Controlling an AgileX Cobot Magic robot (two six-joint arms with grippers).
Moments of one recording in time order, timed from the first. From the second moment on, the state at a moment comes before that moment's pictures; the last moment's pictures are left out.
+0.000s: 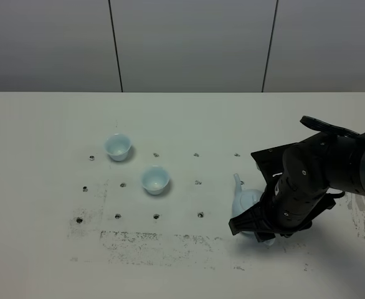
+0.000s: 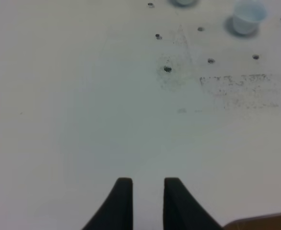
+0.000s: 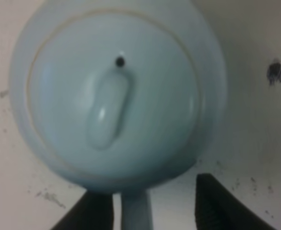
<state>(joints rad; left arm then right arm) -0.07 0.00 -0.46 -0.06 1.07 0.09 0.52 1.83 -1.06 -0.01 0.72 0.22</state>
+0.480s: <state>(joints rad) -0.07 0.00 -0.46 -0.06 1.07 0.09 0.52 1.85 -1.06 -0.01 0.70 0.15</state>
